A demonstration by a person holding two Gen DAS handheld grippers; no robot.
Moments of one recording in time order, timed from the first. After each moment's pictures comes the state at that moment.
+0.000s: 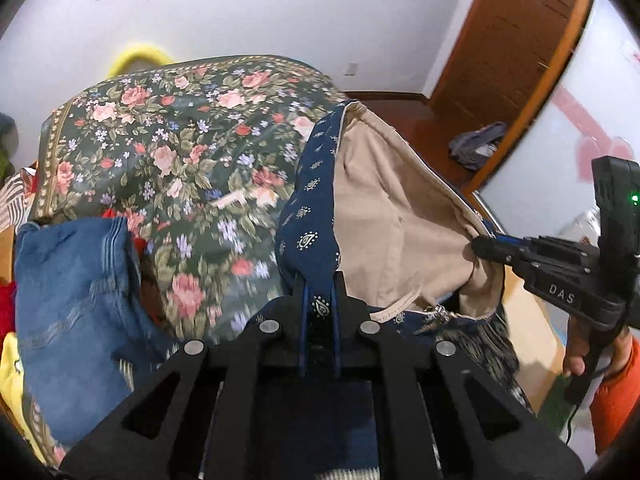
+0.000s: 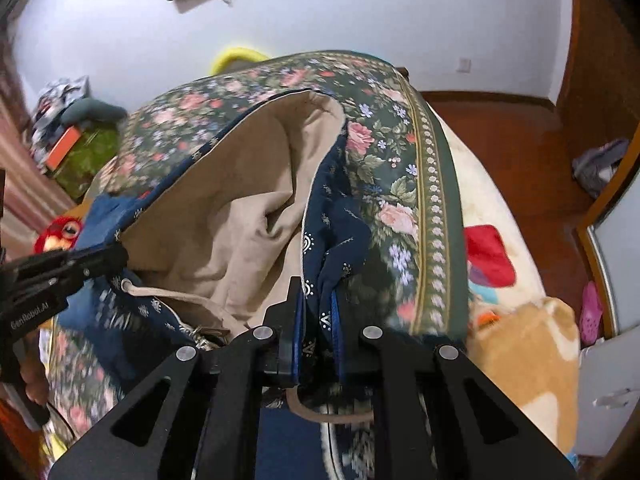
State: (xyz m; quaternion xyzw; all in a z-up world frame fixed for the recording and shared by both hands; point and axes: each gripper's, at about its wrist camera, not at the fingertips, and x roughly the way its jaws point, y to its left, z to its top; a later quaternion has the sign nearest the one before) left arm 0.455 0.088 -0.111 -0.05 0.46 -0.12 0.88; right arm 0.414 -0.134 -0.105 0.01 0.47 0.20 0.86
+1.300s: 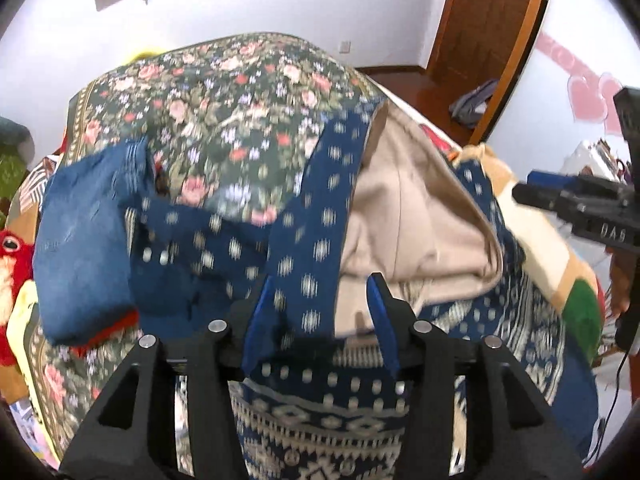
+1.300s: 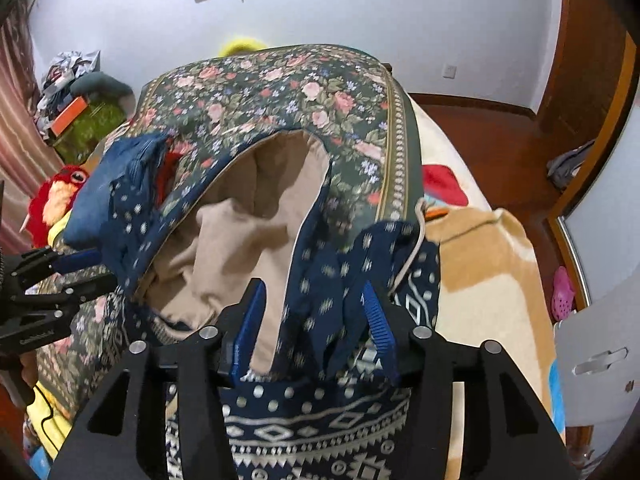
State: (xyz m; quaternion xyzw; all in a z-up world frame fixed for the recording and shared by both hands) left arm 0.336 0.063 -0.144 0.01 0.47 -0.10 0.87; right arm 0.320 -0.162 -0.122 -0.02 0.46 0.18 0.87
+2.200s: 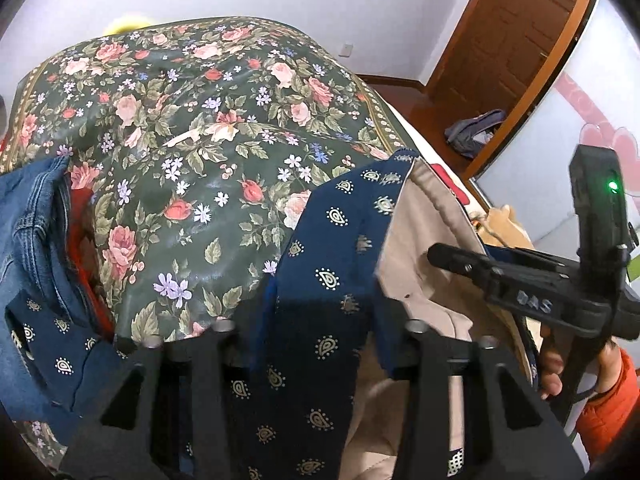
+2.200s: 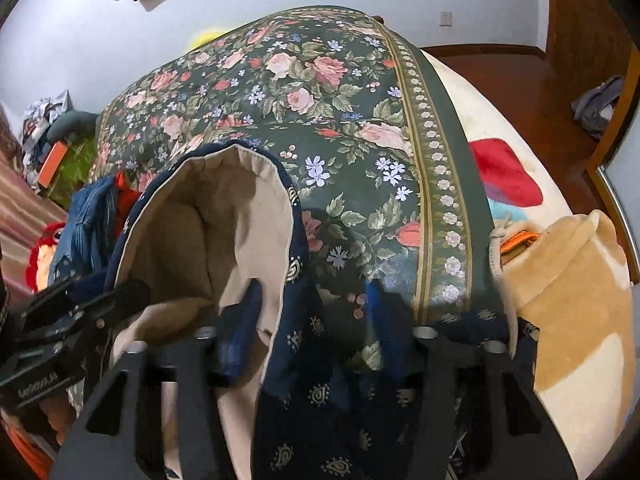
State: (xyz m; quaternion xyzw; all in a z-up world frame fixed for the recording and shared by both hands) left arm 0.464 0.051 -0.196 -0.07 0.48 -0.13 0.87; right arm 0.430 -0.145 -0.199 0.07 0.52 0.18 0.83
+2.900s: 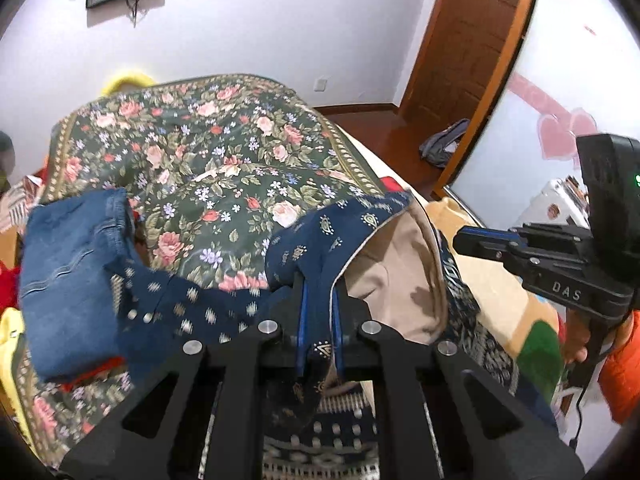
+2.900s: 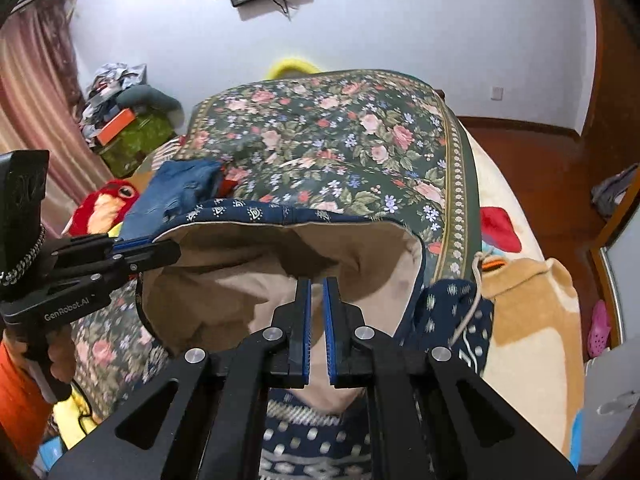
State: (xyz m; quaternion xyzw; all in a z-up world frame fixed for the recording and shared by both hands) left arm 0.333 0.055 -0.094 -0.03 0.41 -0.15 0.90; right arm 0.297 -0.141 -0.088 -0.01 0.43 0.27 0.86
